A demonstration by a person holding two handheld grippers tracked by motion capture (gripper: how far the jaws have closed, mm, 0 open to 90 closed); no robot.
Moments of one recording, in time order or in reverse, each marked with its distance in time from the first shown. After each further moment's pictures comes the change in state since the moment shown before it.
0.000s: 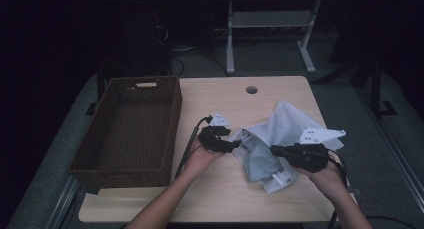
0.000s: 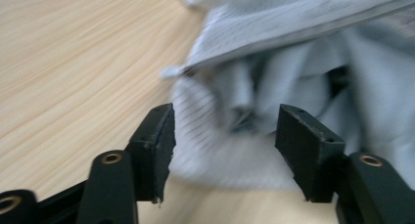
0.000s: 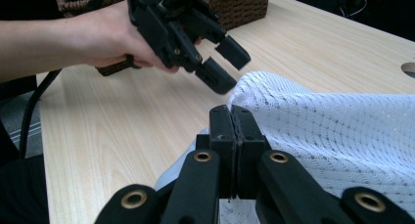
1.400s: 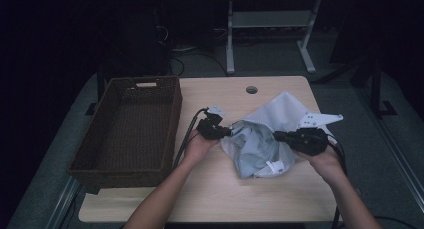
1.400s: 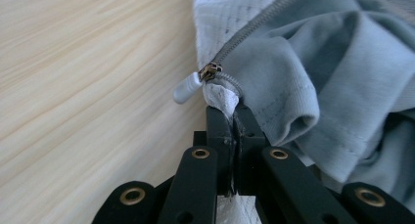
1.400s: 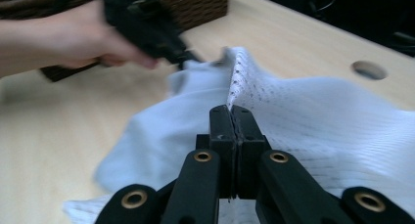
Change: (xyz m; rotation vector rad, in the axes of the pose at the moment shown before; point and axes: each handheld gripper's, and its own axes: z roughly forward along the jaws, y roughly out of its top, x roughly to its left) left arm 0.032 0.006 0.011 0.048 -0.036 -0.062; right arm -0.041 0.016 0.010 0.023 -0.093 0.008
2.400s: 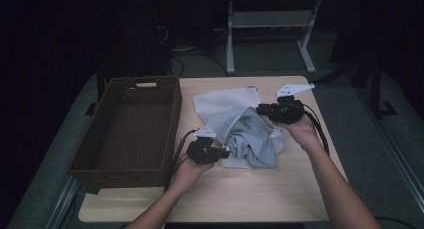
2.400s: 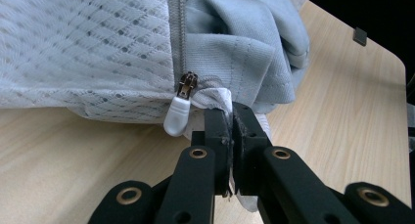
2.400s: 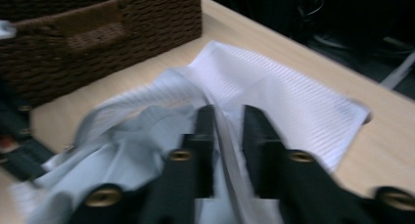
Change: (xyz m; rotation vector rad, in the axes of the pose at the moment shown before) left arm -0.051 -0.045 -0.040 -0.034 -0.113 -0.039; right arm -0.034 0.052 0.060 0.016 -0.020 0.009
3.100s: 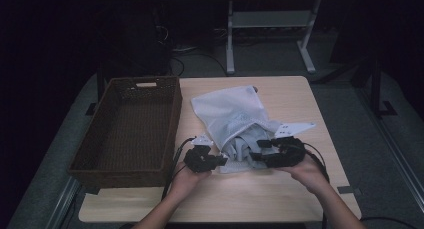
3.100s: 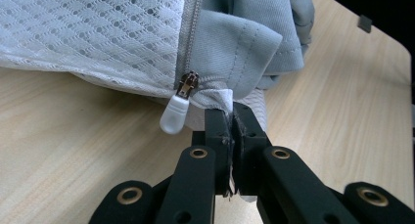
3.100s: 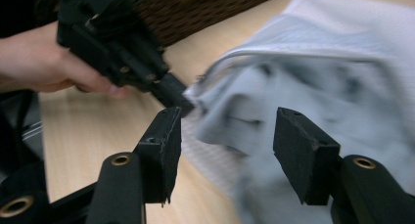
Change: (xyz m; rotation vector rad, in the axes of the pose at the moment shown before) left arm -0.004 -0.023 -0.002 -0.007 0.004 -0.027; right arm 0.086 -0.053 -0.022 0.069 0.175 0.027
